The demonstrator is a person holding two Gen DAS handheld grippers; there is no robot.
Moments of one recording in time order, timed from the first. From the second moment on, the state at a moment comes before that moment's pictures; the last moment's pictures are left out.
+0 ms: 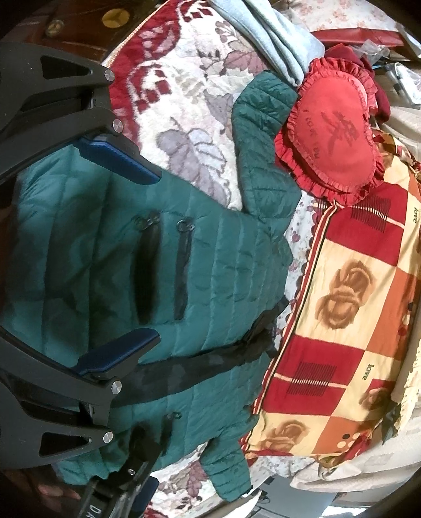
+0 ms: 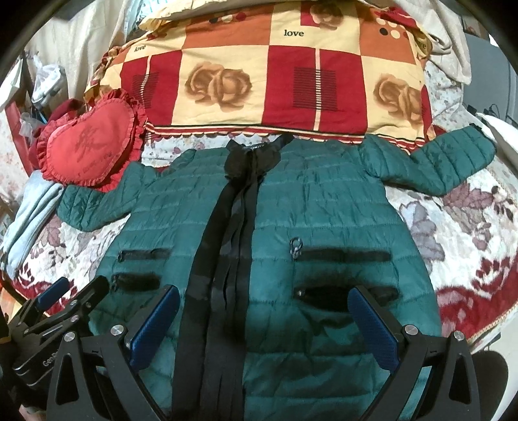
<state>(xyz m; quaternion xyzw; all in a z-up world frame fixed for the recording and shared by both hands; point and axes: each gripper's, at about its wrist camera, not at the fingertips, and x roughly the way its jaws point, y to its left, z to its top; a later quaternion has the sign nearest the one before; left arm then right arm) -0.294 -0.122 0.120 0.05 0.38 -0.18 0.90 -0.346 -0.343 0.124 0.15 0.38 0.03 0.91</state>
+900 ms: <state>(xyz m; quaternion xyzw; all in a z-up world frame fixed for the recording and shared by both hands) -0.178 -0.151 0.125 0.05 0.40 -0.16 0.90 -0.214 -0.322 0.141 0.14 0.39 0.07 0.91</state>
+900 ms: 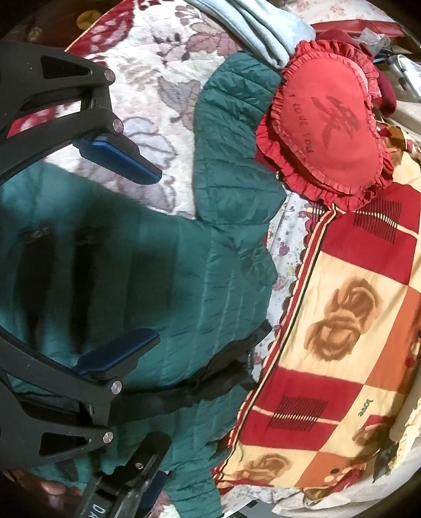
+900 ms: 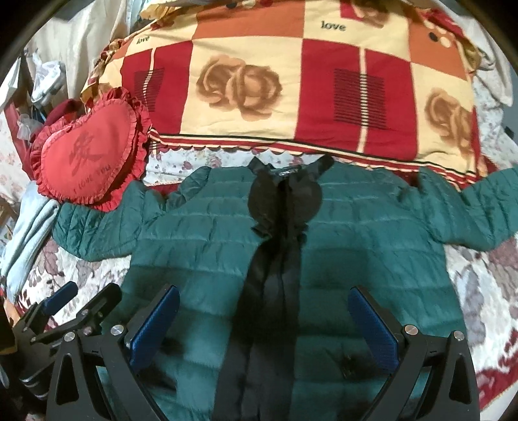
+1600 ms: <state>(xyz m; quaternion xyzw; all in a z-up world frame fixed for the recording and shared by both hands) -0.096 -0.160 0.103 0.07 0.41 -0.12 0.90 -0.130 -0.323 0.111 0.16 0.40 0.05 0.90</state>
